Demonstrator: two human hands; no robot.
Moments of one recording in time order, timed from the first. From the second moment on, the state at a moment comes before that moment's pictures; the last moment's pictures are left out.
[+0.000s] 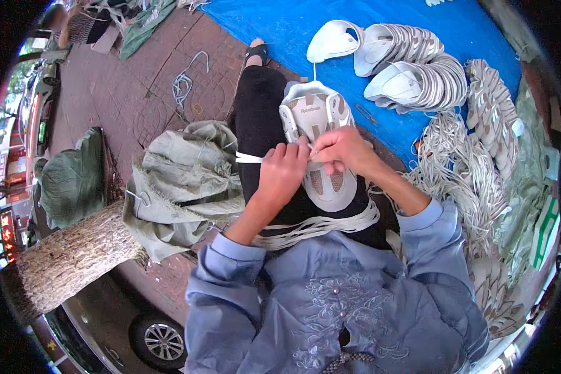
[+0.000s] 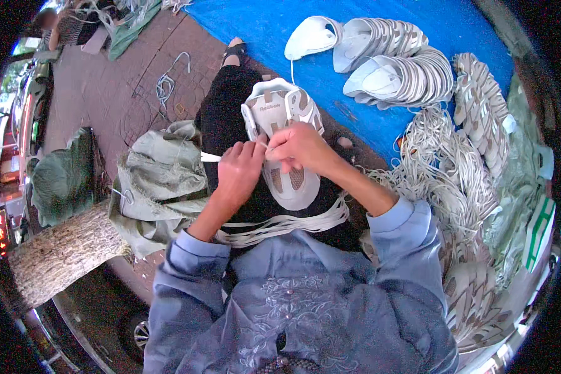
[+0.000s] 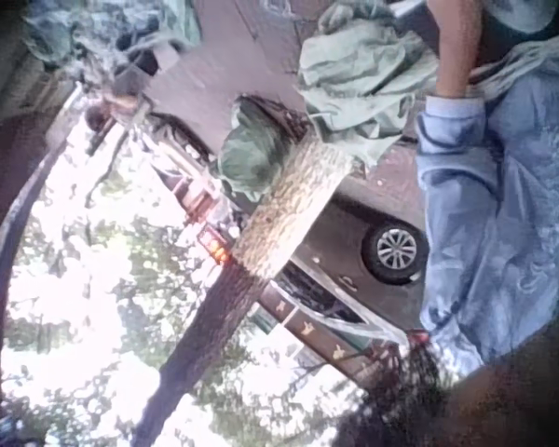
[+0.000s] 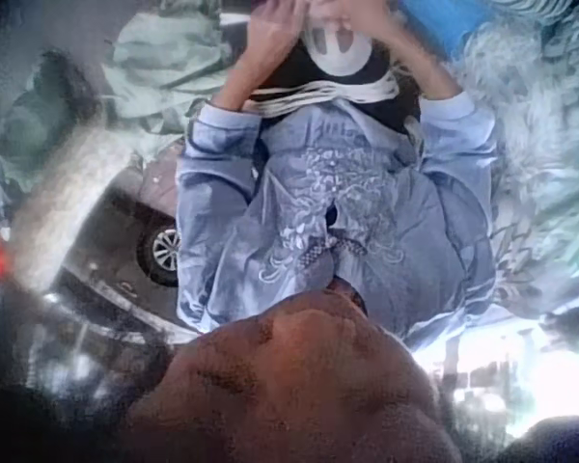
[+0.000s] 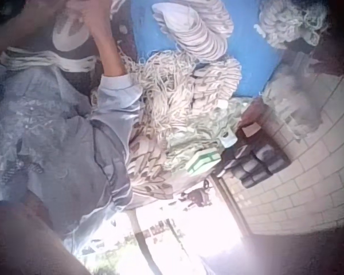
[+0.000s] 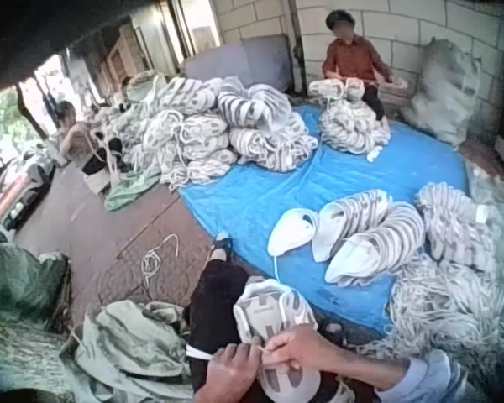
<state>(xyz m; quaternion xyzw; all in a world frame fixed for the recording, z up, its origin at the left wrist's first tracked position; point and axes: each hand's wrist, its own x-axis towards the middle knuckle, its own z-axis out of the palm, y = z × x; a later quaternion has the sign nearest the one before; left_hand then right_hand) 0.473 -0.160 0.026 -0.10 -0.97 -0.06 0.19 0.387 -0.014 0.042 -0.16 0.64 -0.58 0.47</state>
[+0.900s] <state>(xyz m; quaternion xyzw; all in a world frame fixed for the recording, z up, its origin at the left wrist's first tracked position) 0.410 -0.141 0.044 -0.02 -0.96 -0.28 -0.06 0.371 0.017 0.019 -0.46 0.87 -0.20 -0.01</state>
